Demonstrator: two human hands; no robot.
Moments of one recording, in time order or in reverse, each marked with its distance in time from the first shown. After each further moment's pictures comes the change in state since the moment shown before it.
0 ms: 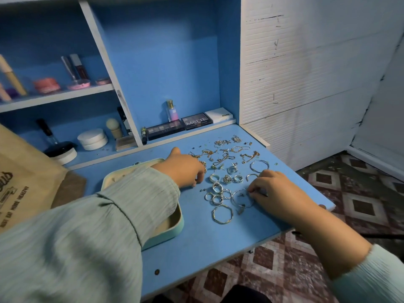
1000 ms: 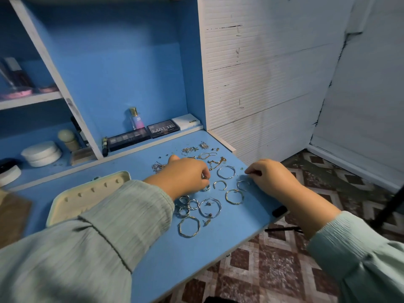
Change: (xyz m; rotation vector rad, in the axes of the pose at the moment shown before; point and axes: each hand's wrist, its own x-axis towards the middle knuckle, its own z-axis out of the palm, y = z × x) left_hand 0.028 0.062 -0.023 -0.268 0.141 0.046; right_hand 0.020 0.061 -0.033 0.008 0.103 0.265
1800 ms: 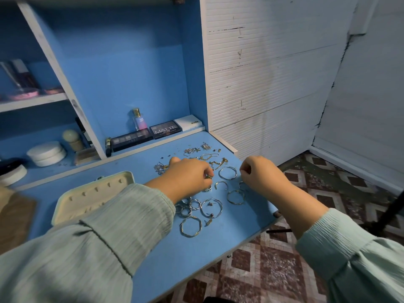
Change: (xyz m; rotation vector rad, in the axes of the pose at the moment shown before) left_hand -0.008 0.004 -0.002 -0.059 0.048 -0.027; right_hand 0.001 -0.033 -0.002 0.025 0.002 0.047
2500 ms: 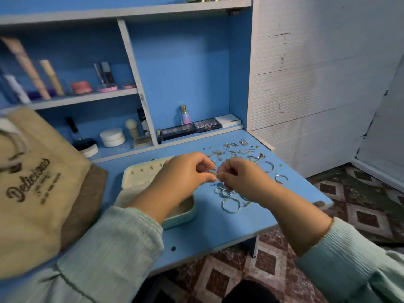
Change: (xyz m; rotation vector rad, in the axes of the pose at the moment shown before) left_hand -0.121 -0.040 -0.018 -0.541 0.315 -0.197; right_hand -0.064 -0.108 0.017 0.512 -0.242 -0.265
